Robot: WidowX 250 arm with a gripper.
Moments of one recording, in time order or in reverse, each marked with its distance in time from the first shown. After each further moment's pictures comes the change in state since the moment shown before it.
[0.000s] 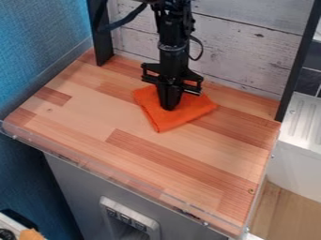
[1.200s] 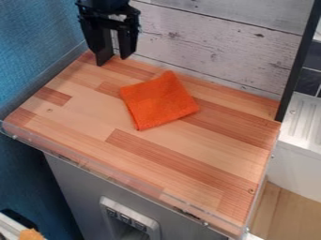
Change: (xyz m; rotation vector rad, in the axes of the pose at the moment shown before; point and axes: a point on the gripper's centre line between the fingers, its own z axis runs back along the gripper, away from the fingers) arm -0.035 0.077 0.100 -0.022 -0.039 -0.042
